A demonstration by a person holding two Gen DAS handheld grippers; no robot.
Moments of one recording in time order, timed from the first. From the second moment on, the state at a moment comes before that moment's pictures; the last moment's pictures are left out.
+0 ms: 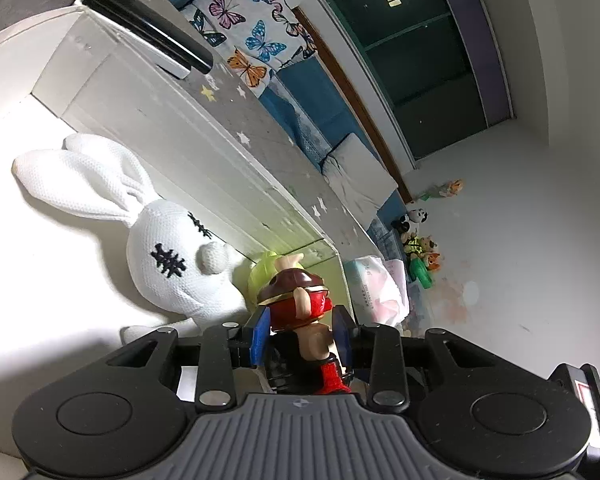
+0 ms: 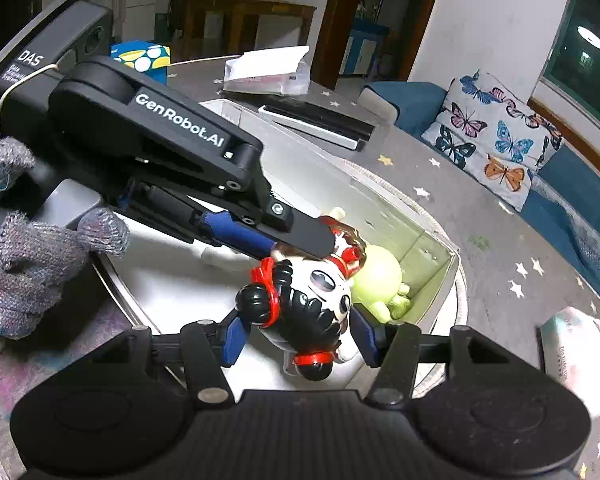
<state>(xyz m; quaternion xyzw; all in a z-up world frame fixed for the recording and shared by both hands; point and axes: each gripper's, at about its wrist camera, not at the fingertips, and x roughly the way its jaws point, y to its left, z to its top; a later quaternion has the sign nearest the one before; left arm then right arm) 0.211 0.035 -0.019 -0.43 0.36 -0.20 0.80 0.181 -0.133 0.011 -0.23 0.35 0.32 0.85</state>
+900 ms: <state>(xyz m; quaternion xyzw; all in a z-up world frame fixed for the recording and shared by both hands) 0.209 0.024 -0.021 -0.38 0.37 -0.18 0.83 0.149 -0.152 0.031 -0.20 0.32 0.32 0.87</state>
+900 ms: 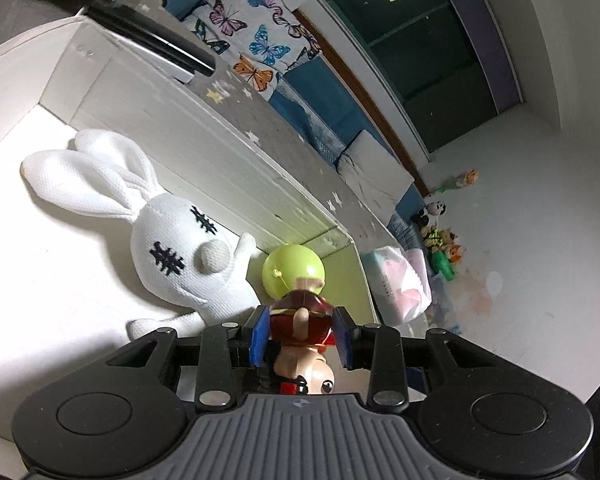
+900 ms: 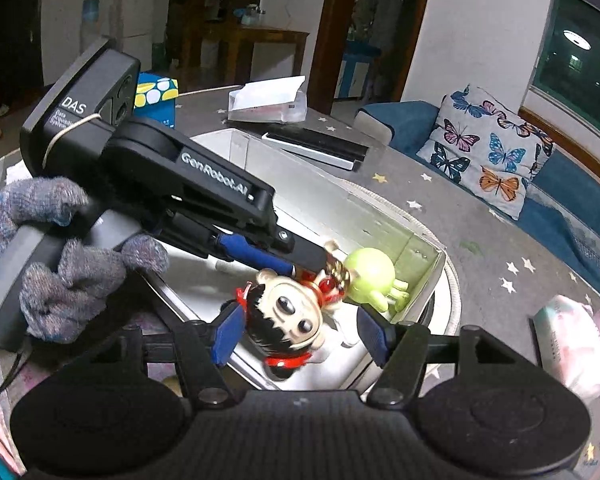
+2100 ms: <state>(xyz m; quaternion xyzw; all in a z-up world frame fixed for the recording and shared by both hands) 0.112 0.028 0.021 -0.29 0.29 -0.16 0.90 0.032 -0.197 0.007 -0.07 0.27 0.27 0.92</state>
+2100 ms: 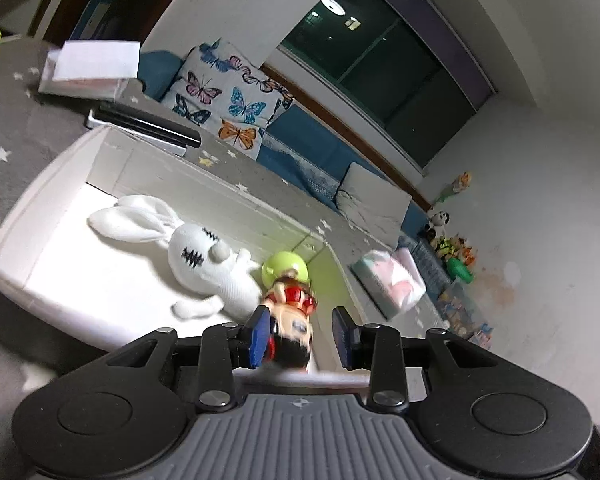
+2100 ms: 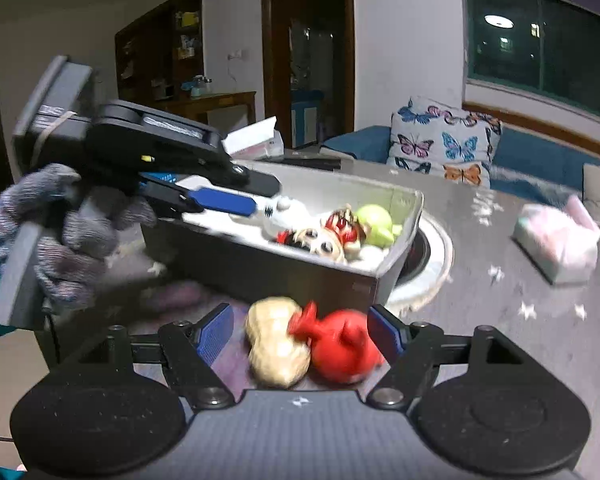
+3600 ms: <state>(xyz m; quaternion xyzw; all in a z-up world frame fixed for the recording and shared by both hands) 0.024 -0.009 -0.009 -0.27 0.34 -0.11 0.90 -0.002 -0.222 -0.053 0.02 0.28 0.30 0.91</state>
